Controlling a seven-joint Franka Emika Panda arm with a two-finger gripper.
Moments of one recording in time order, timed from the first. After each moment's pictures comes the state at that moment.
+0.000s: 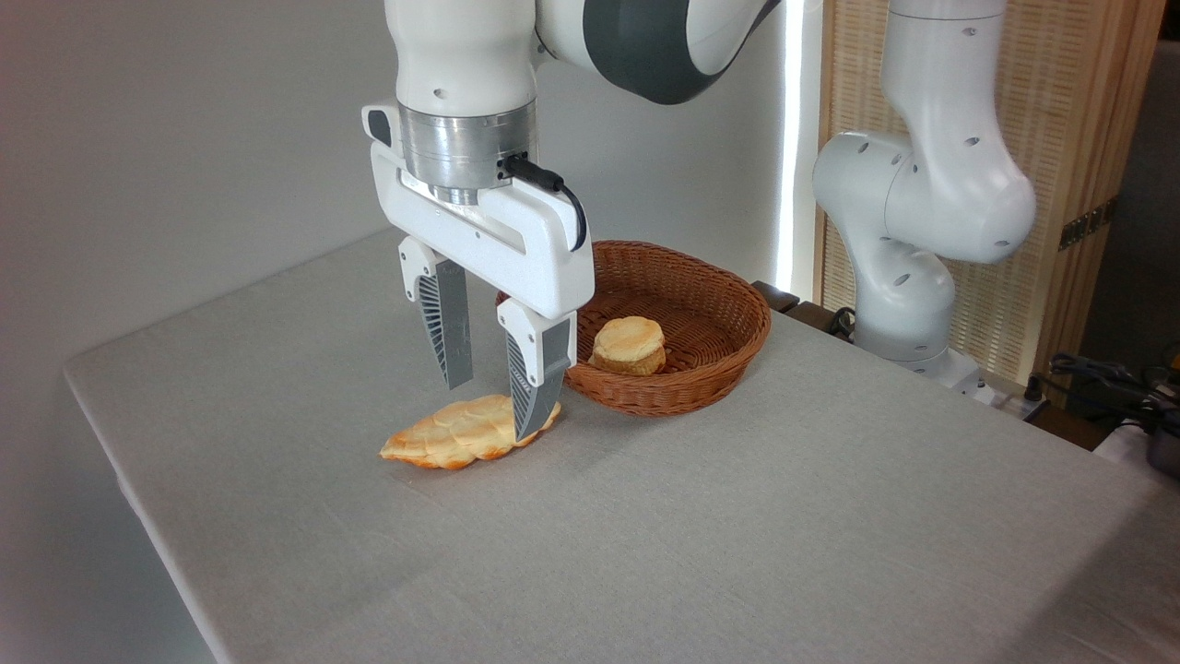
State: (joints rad) arm -0.03 -0.08 0.06 -1.87 -0.11 1.87 0.76
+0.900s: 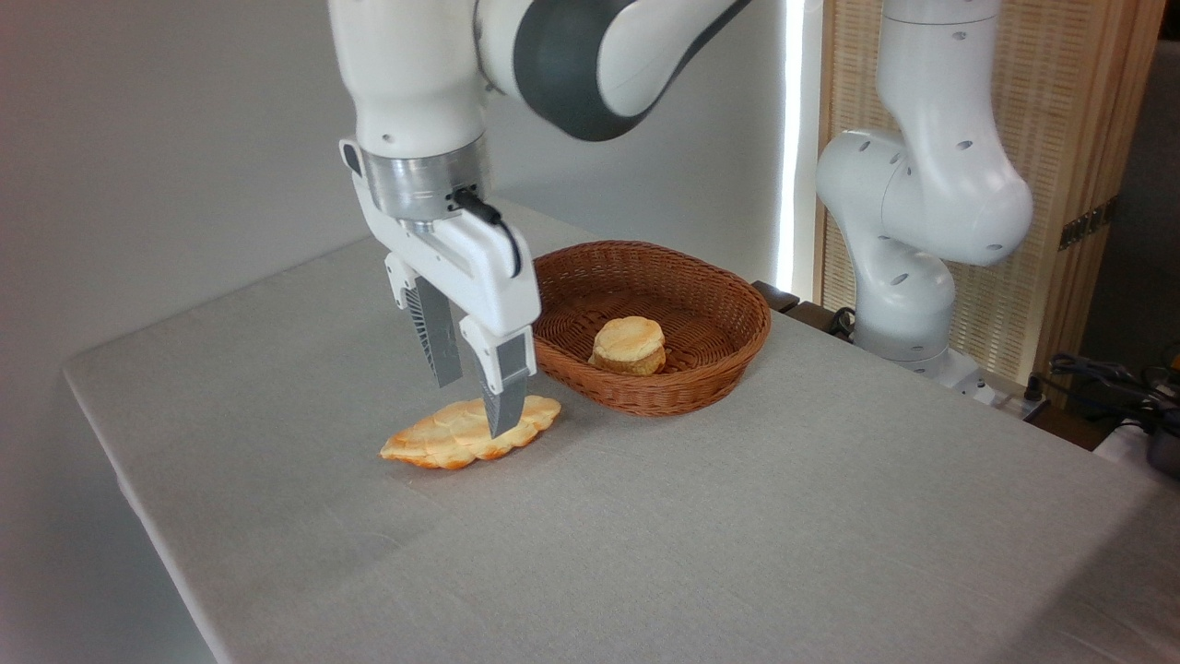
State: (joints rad) arm -0.13 -0.02 0.04 -1.88 -0.11 1.86 0.76
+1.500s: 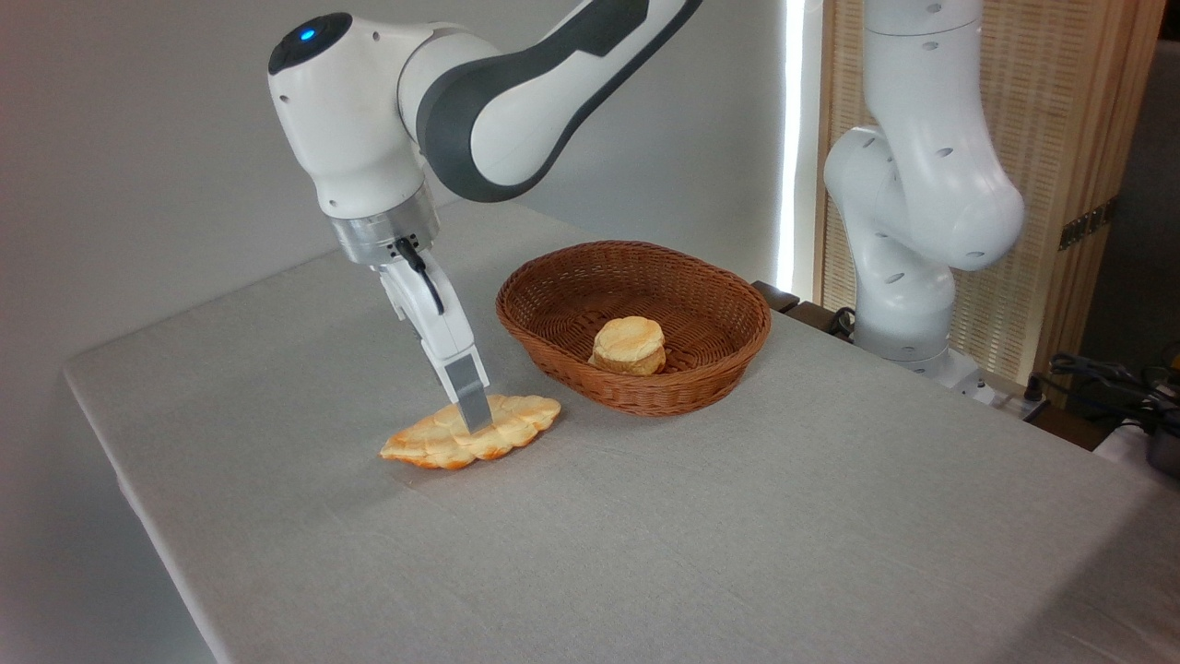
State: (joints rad) arm -0.30 0.10 0.03 -1.88 -0.11 1.86 0.76
